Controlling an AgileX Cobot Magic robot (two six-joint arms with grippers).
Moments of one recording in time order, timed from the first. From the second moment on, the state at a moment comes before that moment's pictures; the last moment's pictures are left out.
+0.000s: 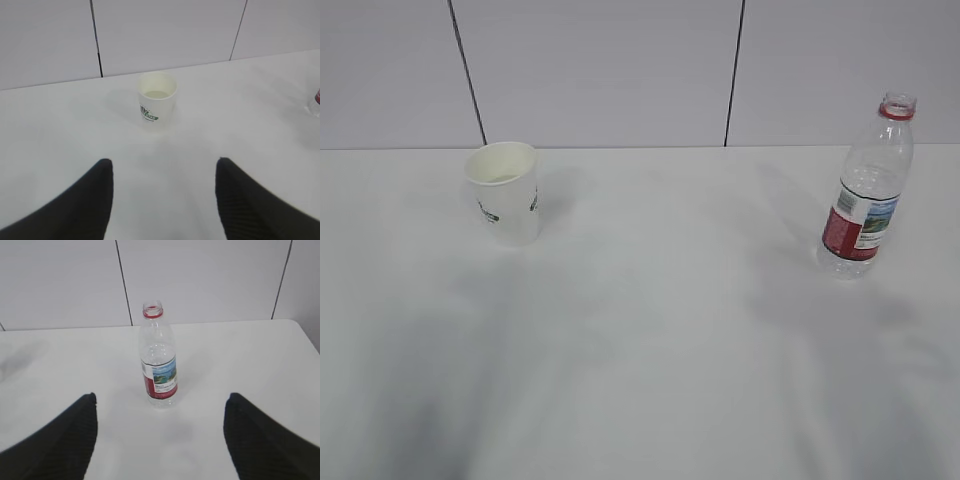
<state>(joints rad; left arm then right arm) -0.30 0.46 -0.60 -0.02 0.58 -0.07 0.08 0.37 -0.58 -0.05 0.65 0.09</state>
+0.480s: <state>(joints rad) -0.30 0.32 -0.60 -0.04 0.76 -0.07 0.08 0.25 -0.61 -0.08 0.88 0.09</state>
